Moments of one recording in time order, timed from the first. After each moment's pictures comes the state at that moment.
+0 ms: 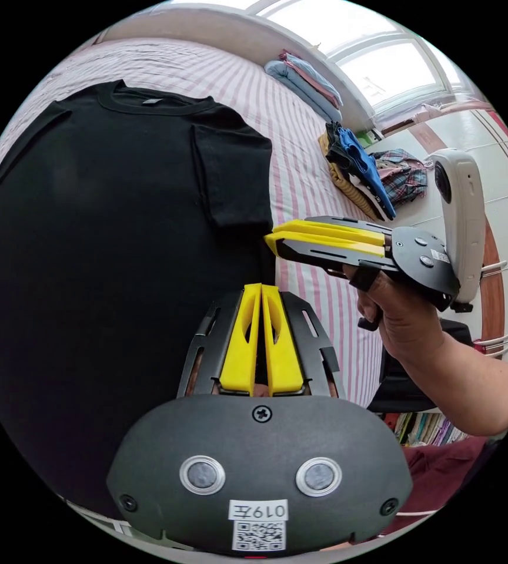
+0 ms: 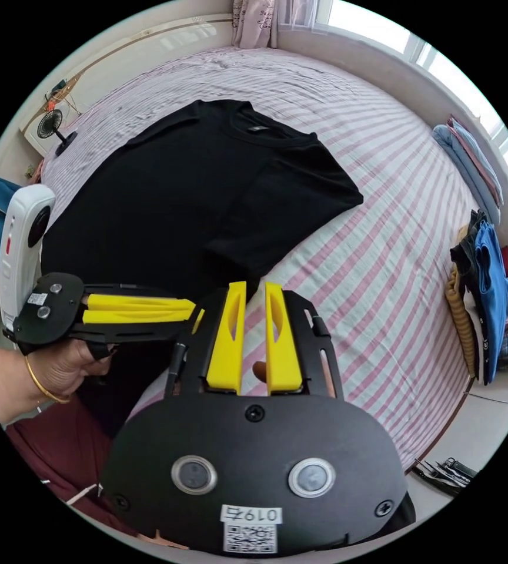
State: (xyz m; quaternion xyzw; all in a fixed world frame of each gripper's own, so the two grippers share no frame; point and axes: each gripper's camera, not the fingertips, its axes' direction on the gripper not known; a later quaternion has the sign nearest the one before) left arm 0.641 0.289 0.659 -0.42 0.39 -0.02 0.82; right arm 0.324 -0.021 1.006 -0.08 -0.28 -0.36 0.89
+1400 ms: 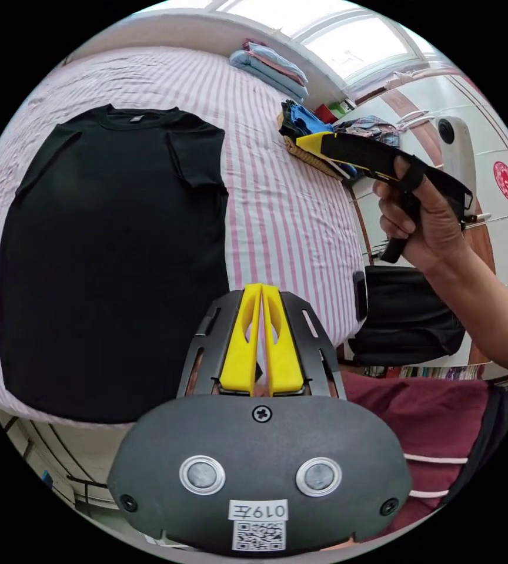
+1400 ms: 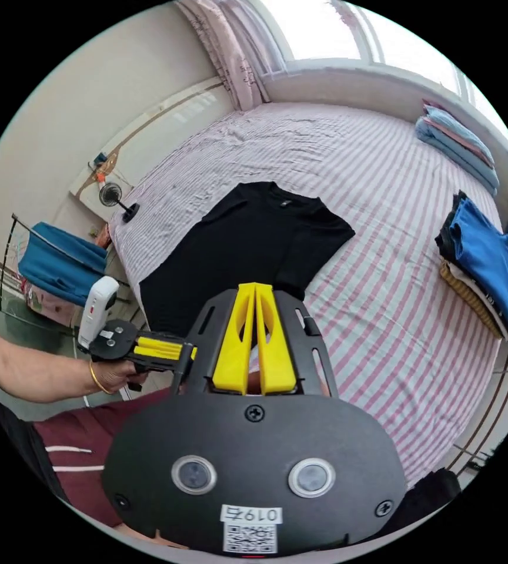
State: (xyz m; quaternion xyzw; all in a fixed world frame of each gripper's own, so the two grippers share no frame) left arm 0.415 0.340 0.550 -0.44 0.40 0.06 0.80; right arm 0.576 0.152 0.915 -0.03 -0.45 -0.27 0.85
